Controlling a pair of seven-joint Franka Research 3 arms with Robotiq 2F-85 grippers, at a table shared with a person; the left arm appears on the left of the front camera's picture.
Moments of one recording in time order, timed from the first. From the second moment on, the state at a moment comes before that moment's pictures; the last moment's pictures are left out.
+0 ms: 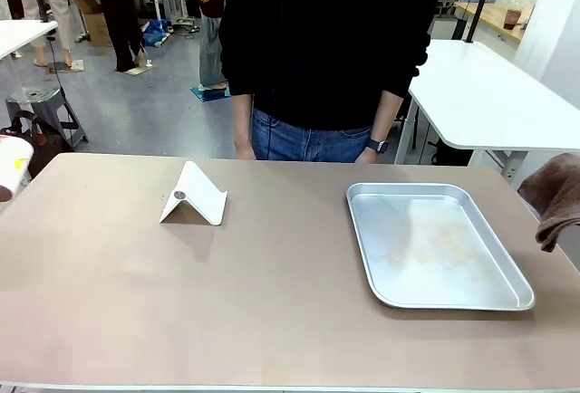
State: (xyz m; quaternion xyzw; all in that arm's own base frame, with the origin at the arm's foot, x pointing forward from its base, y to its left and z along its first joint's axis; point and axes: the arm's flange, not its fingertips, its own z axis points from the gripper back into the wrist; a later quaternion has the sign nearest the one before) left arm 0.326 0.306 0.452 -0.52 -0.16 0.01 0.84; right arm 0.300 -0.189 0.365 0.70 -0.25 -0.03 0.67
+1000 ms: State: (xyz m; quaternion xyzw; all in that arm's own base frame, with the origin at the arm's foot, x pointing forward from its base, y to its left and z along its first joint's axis) left arm 0.311 0.349 0.423 -0.57 -0.17 0.04 0.80; right arm 0.300 -0.189 0.365 0.70 -0.25 -0.03 0.67
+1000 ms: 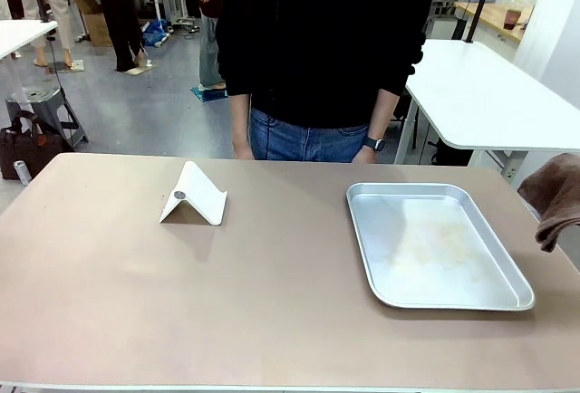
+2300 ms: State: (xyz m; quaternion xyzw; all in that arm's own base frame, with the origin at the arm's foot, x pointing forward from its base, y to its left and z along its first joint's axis) left arm 0.310 0.349 0.422 -0.57 -0.17 0.04 0.80; right arm 0.300 -0.189 0.365 0.70 -0.25 -0.03 0.67
